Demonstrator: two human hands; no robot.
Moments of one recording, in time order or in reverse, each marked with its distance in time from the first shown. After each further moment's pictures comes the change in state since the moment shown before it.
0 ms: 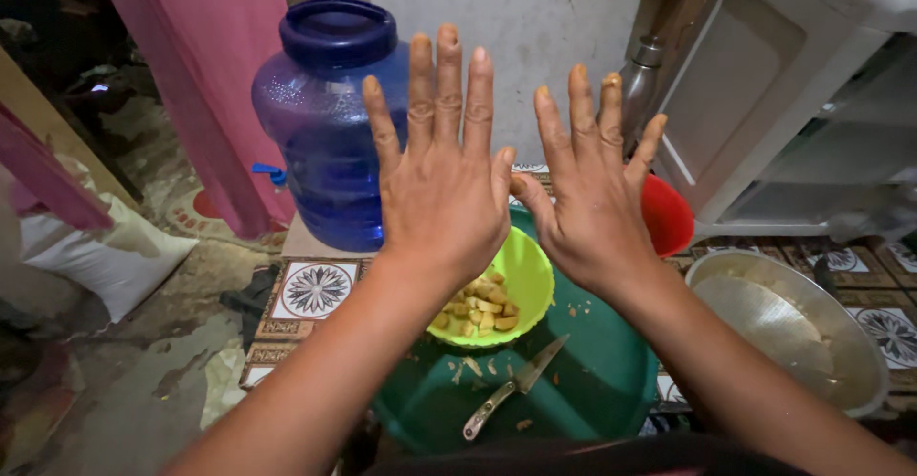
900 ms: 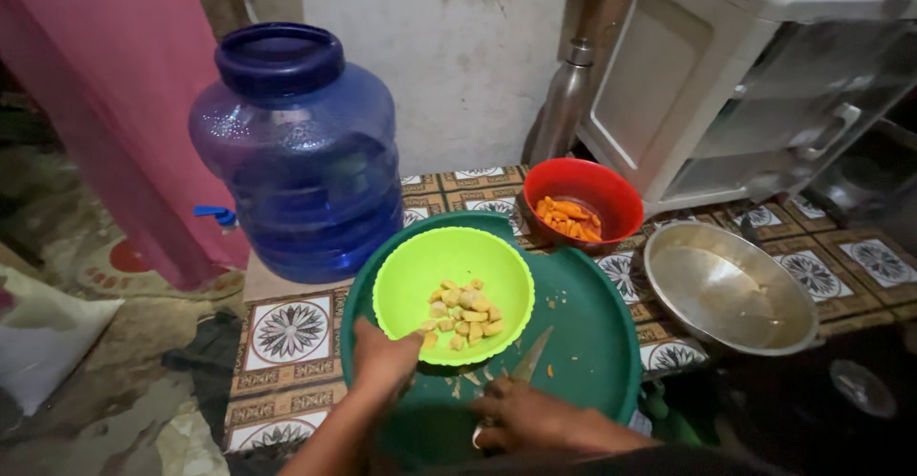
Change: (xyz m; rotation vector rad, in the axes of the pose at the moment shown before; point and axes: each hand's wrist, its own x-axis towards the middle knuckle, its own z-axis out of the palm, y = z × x) left_hand -0.171 -0.085 0.134 -0.778 -0.636 -1.219; right_hand -0.188 -0.042 0.122 0.458 -1.043 0.145
